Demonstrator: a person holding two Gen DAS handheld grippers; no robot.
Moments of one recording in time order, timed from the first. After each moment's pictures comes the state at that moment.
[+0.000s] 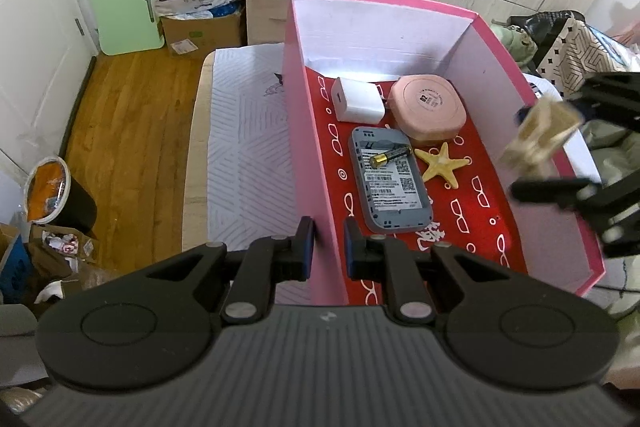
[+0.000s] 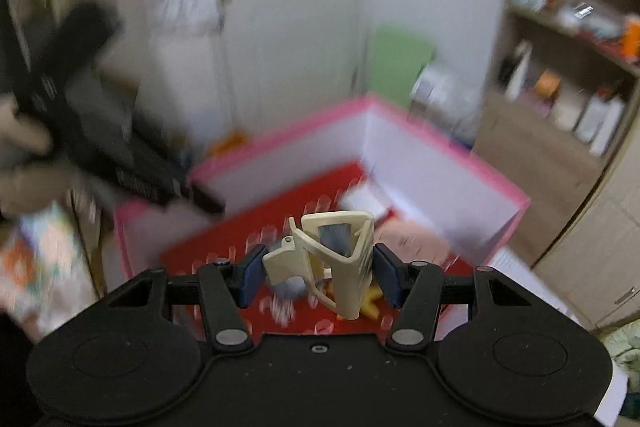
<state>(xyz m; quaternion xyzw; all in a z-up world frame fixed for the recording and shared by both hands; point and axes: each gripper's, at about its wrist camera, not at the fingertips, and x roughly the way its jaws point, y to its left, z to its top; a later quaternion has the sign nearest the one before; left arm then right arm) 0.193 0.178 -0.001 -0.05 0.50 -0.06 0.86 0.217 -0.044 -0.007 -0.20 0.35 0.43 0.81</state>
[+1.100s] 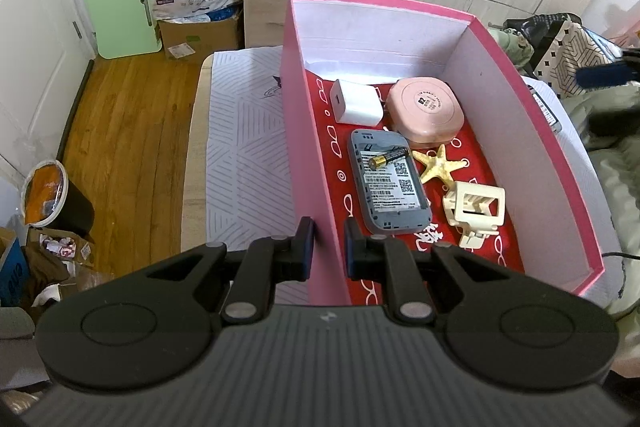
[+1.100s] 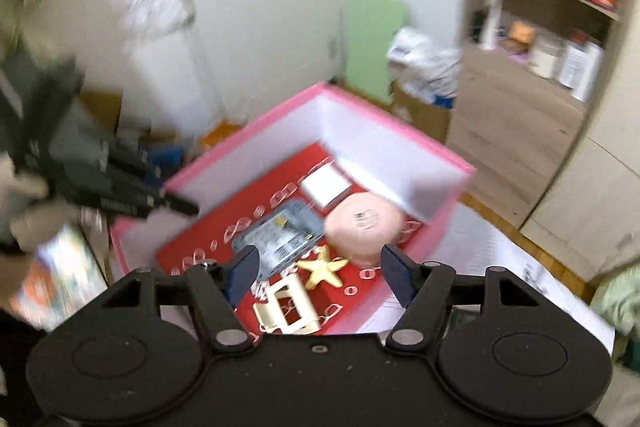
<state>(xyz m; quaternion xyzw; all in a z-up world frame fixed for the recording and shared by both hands) 0.192 0.179 -0.003 -0.05 0.50 -0.06 0.86 0.240 -0.098 0.036 -0.11 0.39 0.39 0.82</state>
